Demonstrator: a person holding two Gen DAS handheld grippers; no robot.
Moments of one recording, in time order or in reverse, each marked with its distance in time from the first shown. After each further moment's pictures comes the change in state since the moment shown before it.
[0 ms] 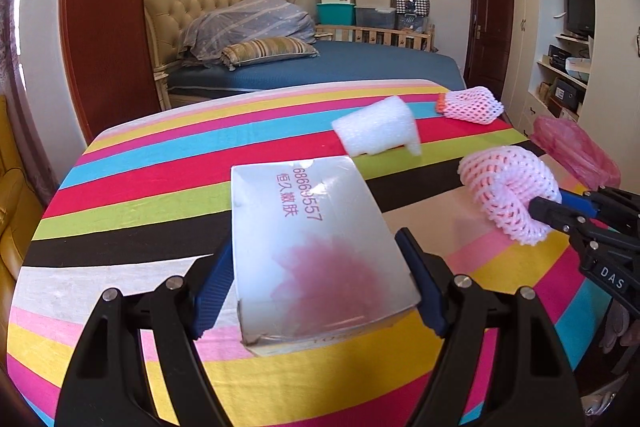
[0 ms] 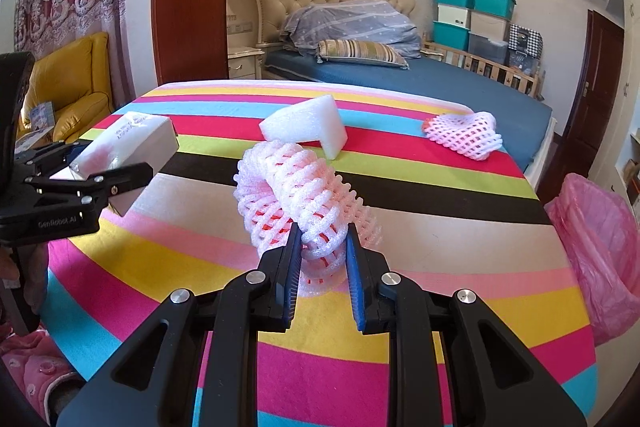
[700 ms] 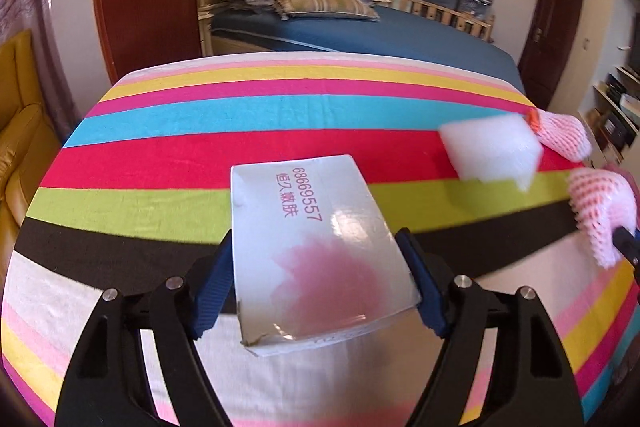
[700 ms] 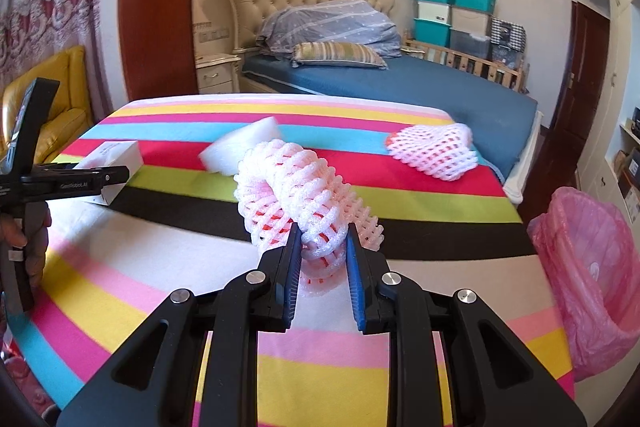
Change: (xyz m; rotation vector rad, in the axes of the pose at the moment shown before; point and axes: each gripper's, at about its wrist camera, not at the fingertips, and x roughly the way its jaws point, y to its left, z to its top) left arm 0.070 0.070 0.030 -0.179 0.166 0.101; right arm 0.031 -0.035 0.030 0.021 0.006 -0.035
